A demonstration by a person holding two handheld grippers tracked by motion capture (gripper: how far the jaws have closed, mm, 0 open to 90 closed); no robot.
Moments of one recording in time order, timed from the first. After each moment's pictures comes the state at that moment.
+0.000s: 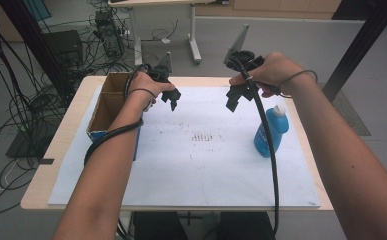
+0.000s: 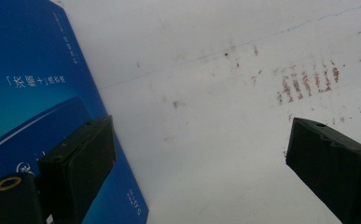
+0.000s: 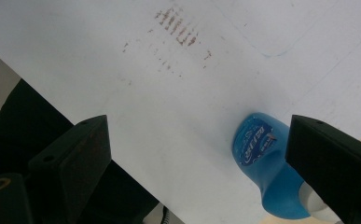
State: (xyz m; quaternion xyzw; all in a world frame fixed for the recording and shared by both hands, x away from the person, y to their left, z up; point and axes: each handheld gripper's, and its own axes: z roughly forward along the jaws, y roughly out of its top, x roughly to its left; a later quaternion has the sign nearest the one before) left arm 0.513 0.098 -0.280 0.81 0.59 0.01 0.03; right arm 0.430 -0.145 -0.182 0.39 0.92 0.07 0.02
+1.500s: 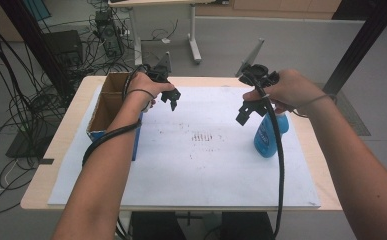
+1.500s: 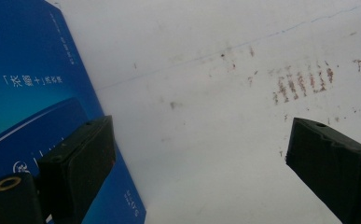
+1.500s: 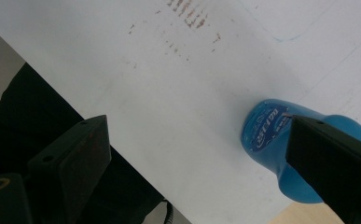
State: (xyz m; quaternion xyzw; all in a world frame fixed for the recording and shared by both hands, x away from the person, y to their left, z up) left arm 0.511 0.100 -0.279 0.80 0.59 0.01 0.05; right arm 0.396 -0.172 -0.197 0.39 0.92 0.10 0.02
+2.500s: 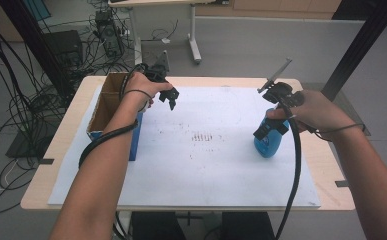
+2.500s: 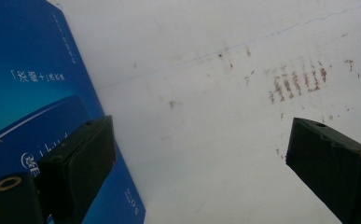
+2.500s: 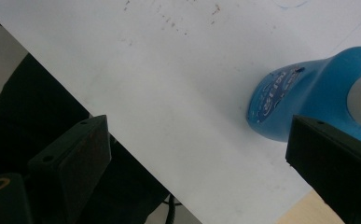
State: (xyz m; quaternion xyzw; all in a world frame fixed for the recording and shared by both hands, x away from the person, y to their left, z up) left arm 0.506 0.106 -0.274 0.80 0.59 0.01 0.06; right arm 0.364 -0.221 -0.222 0.40 0.90 0.14 0.01
